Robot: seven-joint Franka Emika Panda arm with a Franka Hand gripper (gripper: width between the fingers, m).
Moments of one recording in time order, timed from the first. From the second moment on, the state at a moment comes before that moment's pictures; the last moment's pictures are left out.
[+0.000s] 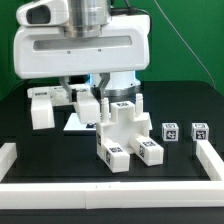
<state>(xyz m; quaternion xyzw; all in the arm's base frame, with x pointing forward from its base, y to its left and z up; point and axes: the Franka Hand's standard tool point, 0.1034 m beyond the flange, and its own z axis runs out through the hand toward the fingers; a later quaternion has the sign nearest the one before) 0.579 -0.052 0.142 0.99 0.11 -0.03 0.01</state>
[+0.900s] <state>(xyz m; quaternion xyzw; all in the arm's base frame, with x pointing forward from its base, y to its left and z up) 0.565 0.010 0.166 0.99 0.14 -0.01 0.00</state>
